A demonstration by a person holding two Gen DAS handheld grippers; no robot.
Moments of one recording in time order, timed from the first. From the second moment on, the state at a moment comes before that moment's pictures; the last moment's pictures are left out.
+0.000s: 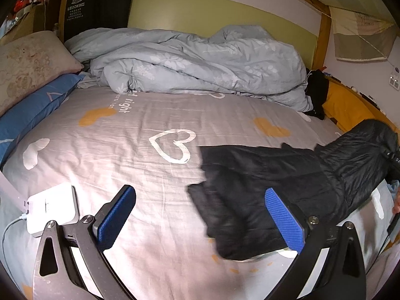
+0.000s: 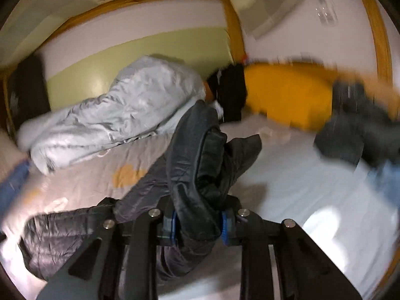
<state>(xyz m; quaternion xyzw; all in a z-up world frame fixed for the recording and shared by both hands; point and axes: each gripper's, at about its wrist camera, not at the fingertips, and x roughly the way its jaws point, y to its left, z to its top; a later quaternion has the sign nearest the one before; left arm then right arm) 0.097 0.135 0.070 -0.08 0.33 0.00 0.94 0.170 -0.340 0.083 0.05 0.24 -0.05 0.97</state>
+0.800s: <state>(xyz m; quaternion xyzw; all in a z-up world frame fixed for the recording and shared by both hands) 0.109 0.157 0.061 -0.15 0.36 0.00 0.92 0.117 -0.114 0.027 -0.01 0.28 0.23 0.93</state>
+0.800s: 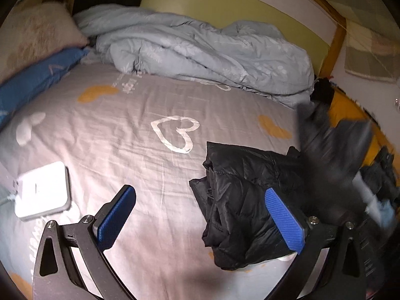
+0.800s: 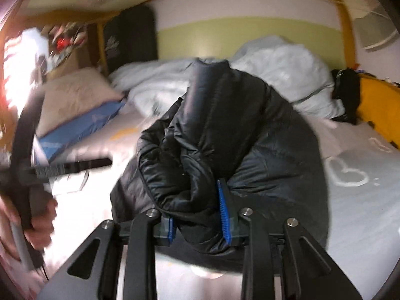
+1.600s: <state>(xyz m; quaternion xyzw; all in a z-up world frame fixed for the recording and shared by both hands) 0.106 0.145 0.063 -0.14 0.34 -0.03 0.93 0.144 -0.229 0.043 0.03 0.30 0.03 0.95</state>
